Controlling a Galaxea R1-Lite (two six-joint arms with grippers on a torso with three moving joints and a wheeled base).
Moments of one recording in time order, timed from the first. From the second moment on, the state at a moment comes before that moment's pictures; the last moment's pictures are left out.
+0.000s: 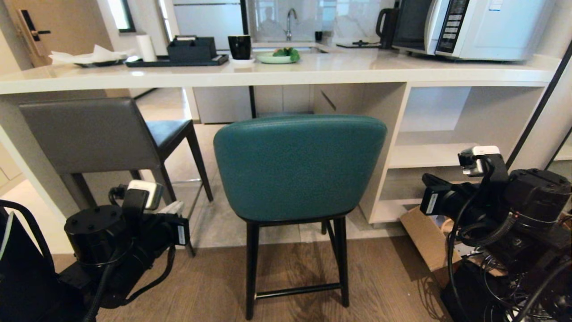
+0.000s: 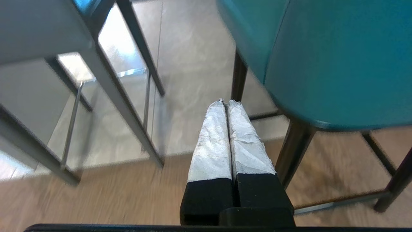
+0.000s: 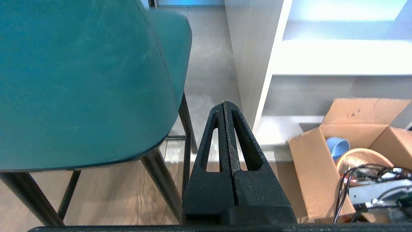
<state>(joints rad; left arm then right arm) -0.31 1.88 -0.27 -1.52 0.24 0.07 0.29 1.73 -0.44 -1.26 -0.20 -0.03</state>
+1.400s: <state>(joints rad) -0.52 1.85 -0.28 -1.52 0.40 0.04 0.36 1.79 -0.51 -1.26 -0.20 -0.03</state>
